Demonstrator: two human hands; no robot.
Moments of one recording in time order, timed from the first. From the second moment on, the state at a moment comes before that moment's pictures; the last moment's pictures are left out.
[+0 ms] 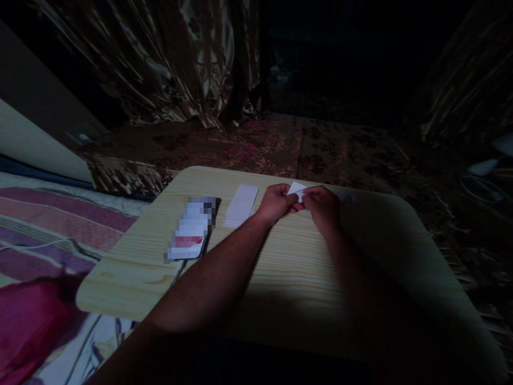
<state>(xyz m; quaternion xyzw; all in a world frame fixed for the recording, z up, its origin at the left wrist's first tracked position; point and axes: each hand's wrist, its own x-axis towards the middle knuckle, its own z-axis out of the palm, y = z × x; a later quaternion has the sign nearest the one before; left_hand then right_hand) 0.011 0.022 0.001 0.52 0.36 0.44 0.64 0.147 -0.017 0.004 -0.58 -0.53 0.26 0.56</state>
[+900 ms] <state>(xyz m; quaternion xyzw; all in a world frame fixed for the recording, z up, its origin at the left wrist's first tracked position) 0.008 0.021 0.008 0.49 0.33 0.44 0.67 0.144 -0.018 0.004 -0.55 -0.53 0.31 0.56</state>
